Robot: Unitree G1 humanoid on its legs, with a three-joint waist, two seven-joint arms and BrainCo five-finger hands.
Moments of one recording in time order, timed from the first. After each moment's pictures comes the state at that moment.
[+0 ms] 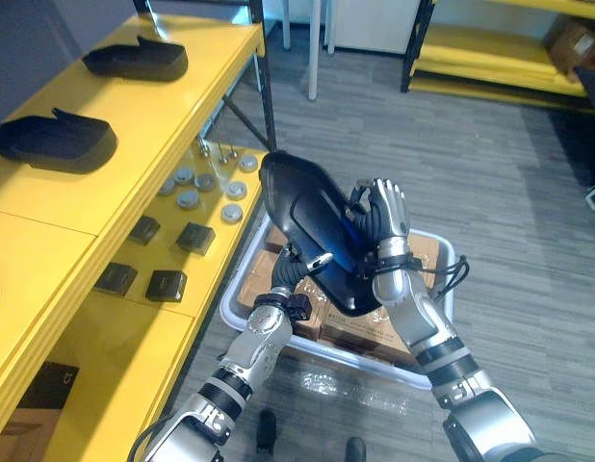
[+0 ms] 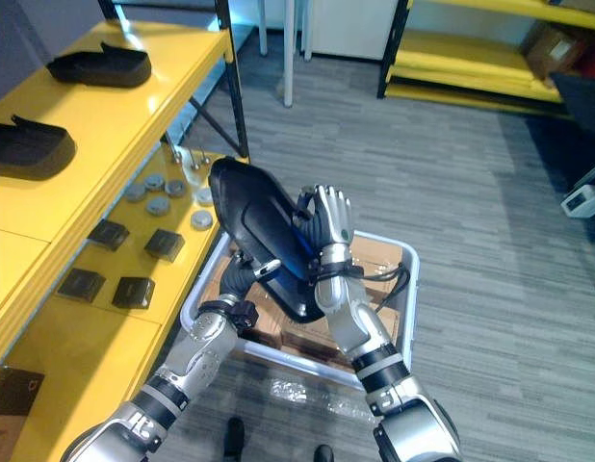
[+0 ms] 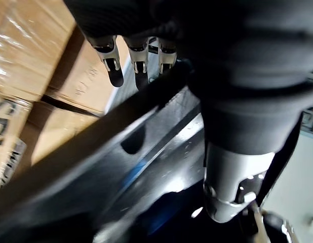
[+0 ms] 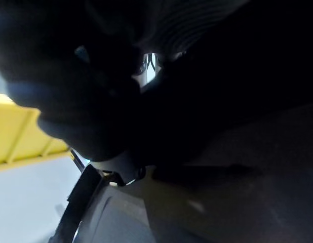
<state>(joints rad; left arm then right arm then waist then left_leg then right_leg) -0.64 0.17 -0.42 0.42 -0.67 -0.12 0.28 -0.72 -0.18 0.27 0.23 -0.61 0.06 -0.46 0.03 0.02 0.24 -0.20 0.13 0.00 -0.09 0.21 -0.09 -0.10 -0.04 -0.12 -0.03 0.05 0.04</state>
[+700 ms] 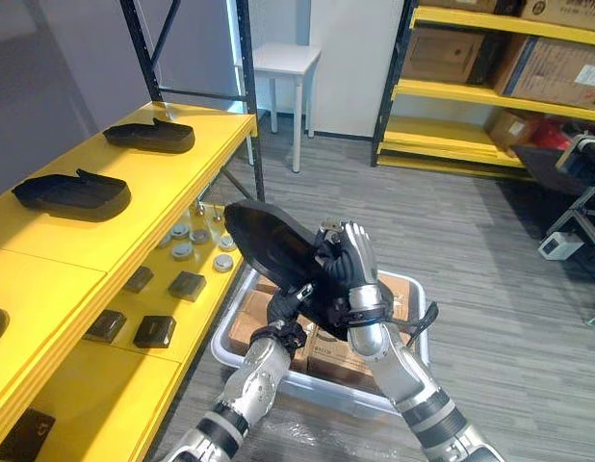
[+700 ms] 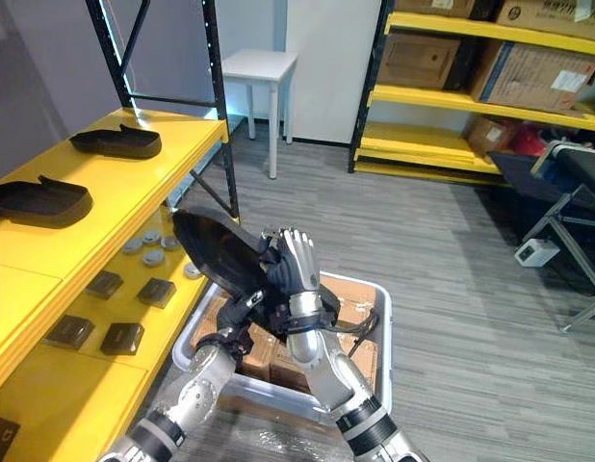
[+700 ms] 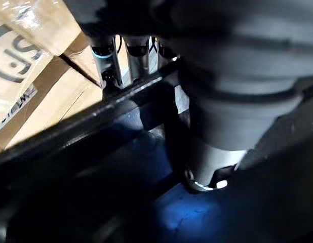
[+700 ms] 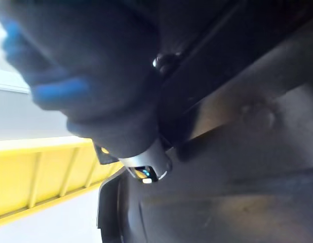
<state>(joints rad) -0.38 0.15 -0.41 0.31 -0.98 -0.13 0.28 -0.48 -0.10 0.45 0.01 -0.59 -0.03 -0.49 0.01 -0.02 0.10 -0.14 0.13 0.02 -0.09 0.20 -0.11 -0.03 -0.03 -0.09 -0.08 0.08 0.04</state>
